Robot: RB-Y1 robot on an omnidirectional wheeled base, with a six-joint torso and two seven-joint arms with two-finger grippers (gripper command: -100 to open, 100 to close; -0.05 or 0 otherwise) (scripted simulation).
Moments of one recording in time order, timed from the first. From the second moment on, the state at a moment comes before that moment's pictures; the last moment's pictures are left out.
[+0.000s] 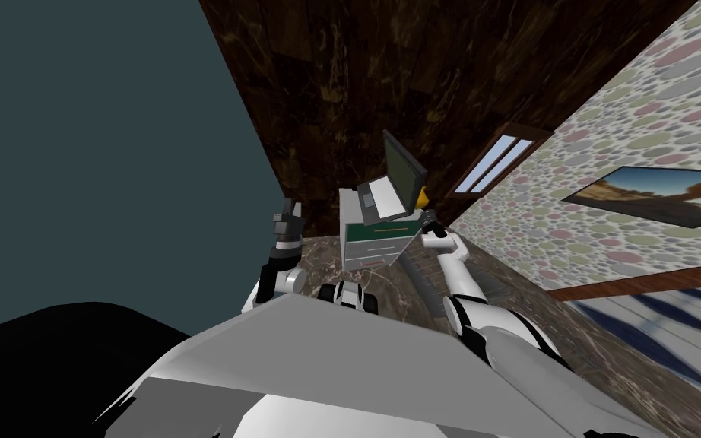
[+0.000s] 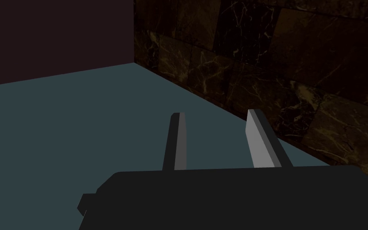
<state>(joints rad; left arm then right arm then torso) 0.50 -0.01 -0.07 -2.33 0.10 -0.50 -0.07 -0.54 -0.52 -0.07 -1.18 0.09 0.25 -0.55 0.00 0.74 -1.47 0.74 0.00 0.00</state>
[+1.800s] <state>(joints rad) 0.50 -0.01 -0.07 -2.33 0.10 -0.50 -0.07 -0.89 -0.30 0.08 -0.93 -0.51 0.24 -0.97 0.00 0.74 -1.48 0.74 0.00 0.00</state>
